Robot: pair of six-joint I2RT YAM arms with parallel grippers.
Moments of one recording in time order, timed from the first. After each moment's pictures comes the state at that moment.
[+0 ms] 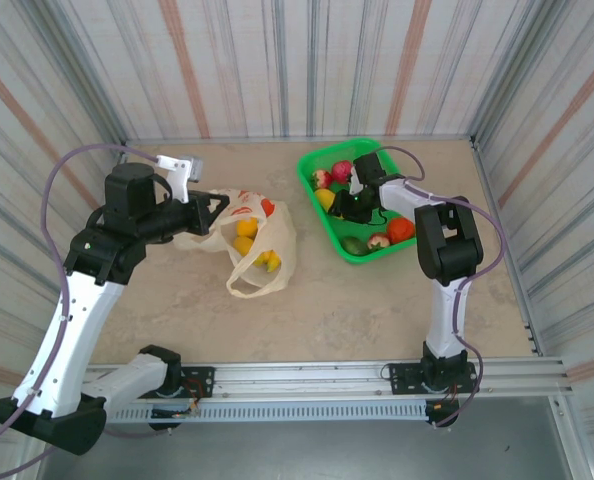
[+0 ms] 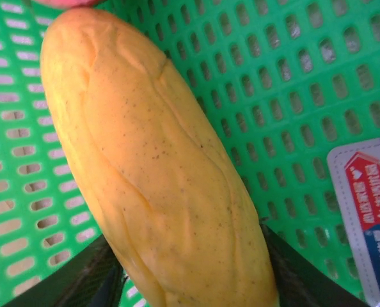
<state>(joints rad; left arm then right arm) -0.33 1.00 1.33 -0.80 0.42 -0.28 0.31 2.08 1.46 -0.47 -0.35 0.46</state>
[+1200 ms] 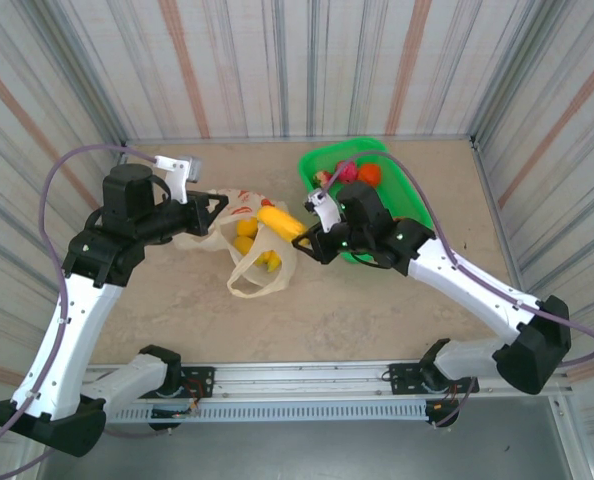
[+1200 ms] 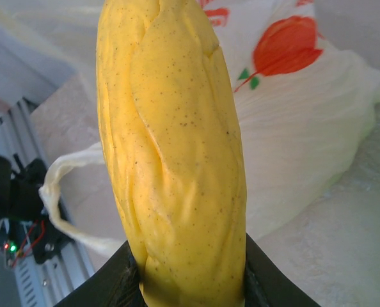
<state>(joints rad) -0.33 0.99 1.33 -0.80 0.42 -0.28 0.78 1.28 1.13 -0.51 -0.32 0.18</state>
